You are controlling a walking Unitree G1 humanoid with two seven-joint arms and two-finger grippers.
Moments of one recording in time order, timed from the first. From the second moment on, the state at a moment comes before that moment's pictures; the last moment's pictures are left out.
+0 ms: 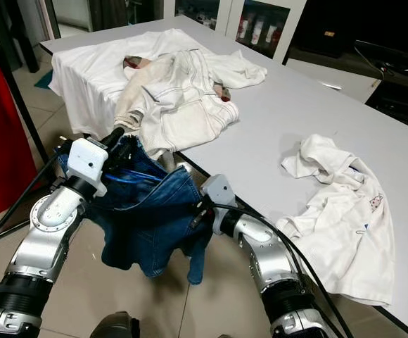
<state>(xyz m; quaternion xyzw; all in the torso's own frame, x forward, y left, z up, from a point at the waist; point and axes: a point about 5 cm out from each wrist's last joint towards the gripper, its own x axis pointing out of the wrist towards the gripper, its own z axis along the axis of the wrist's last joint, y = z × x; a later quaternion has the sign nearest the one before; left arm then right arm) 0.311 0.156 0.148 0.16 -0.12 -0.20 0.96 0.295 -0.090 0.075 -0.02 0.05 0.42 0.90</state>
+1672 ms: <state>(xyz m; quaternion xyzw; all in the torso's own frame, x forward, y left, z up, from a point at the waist) 0.303 0.204 0.176 0.03 -0.16 -0.03 0.99 0.310 -0.085 0.084 -0.04 -0.02 0.38 0.92</state>
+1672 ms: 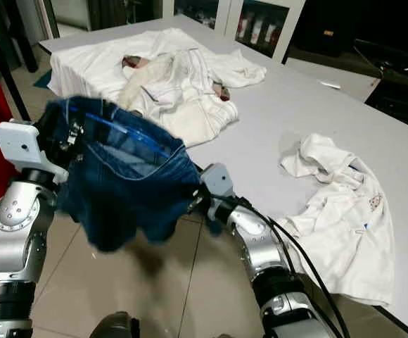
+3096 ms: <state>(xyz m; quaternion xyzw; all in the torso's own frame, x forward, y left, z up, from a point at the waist) 0.304 0.165 0.156 0.03 -0.08 -0.03 1.00 0.309 -0.087 0.085 -0.07 -0.04 0.38 0.92</state>
